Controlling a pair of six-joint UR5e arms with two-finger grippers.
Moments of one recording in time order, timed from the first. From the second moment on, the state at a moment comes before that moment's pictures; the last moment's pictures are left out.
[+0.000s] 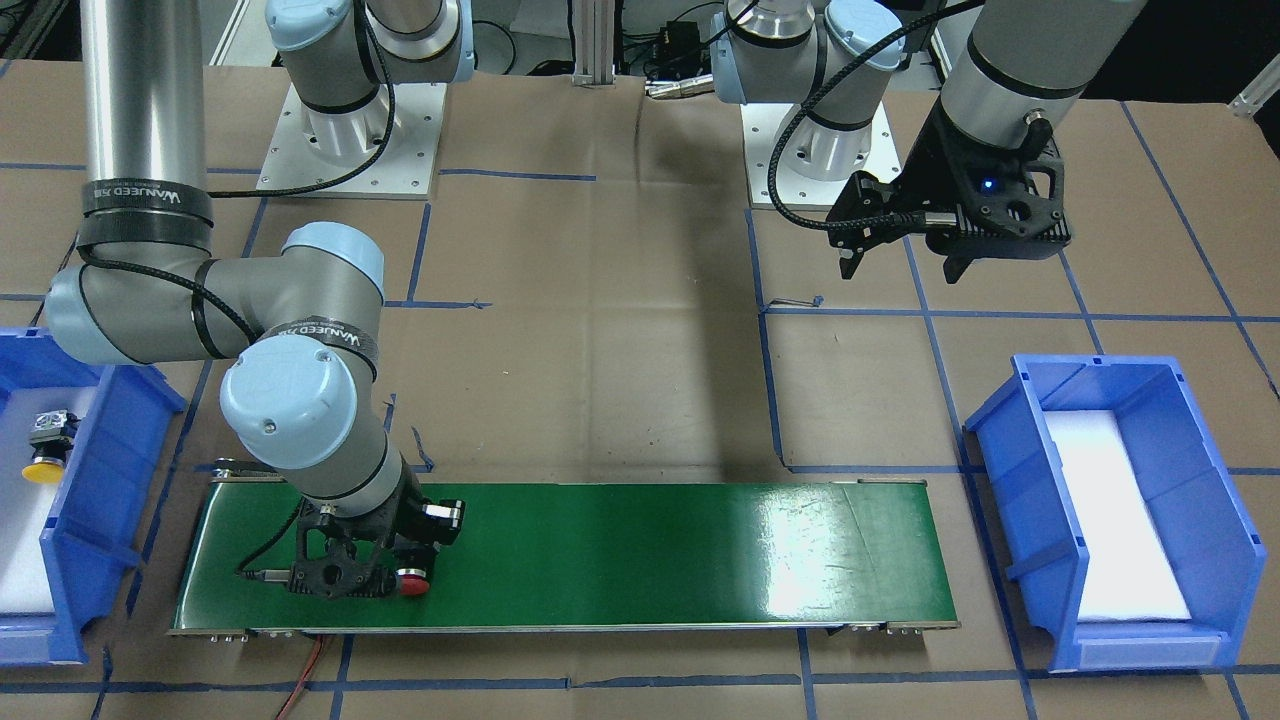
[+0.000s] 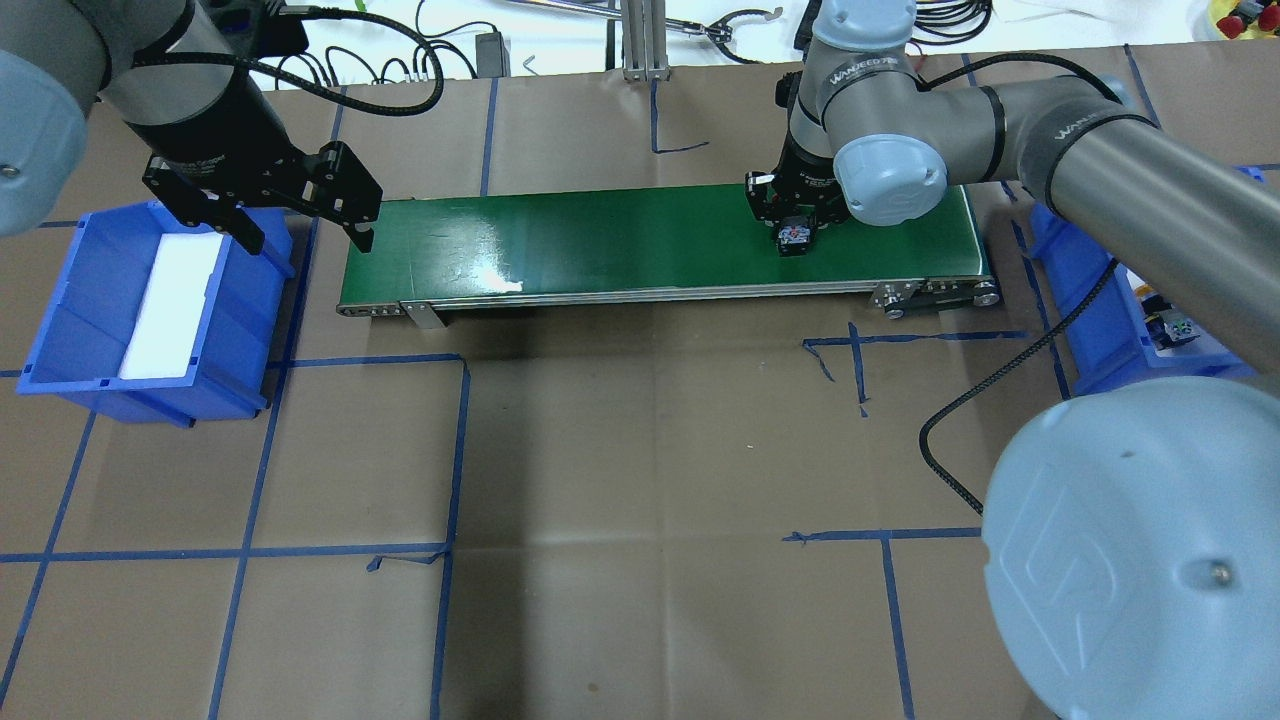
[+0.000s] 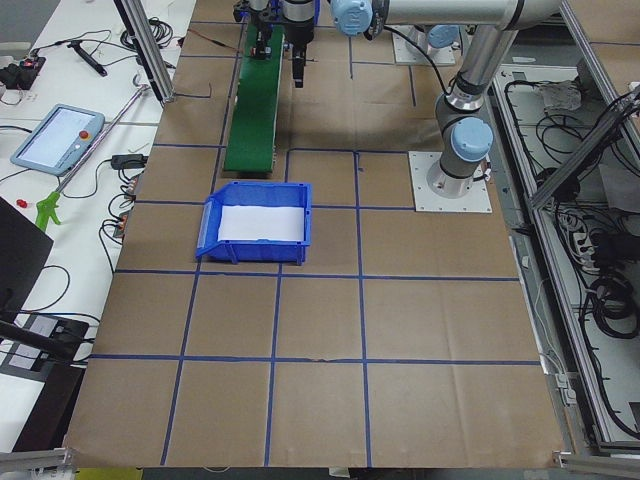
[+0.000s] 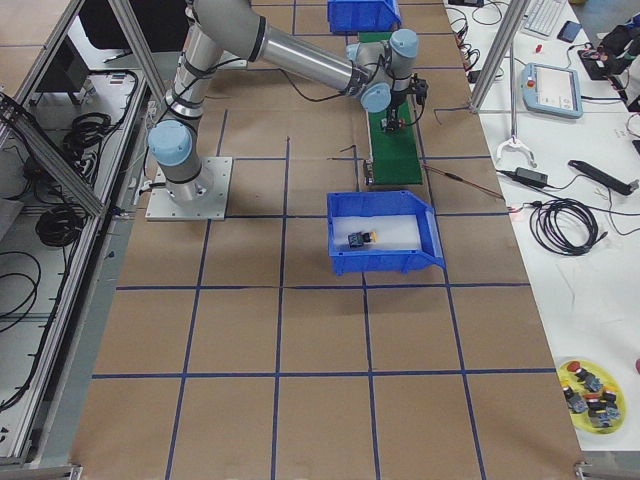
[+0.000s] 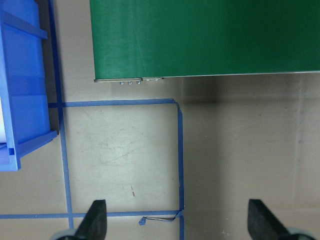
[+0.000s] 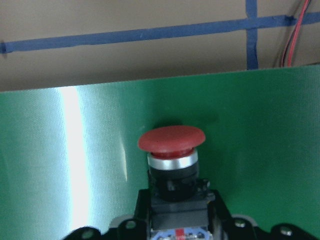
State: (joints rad) left arm -1.52 -1.57 -1.57 -1.56 1.57 0.08; right arm 1.65 -1.03 1.50 -2.09 -1.53 0.15
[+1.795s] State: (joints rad) left arm -1.52 -1.57 -1.57 -1.56 1.57 0.08; right arm 1.07 -1.22 1.48 -1.93 -1.56 -0.56
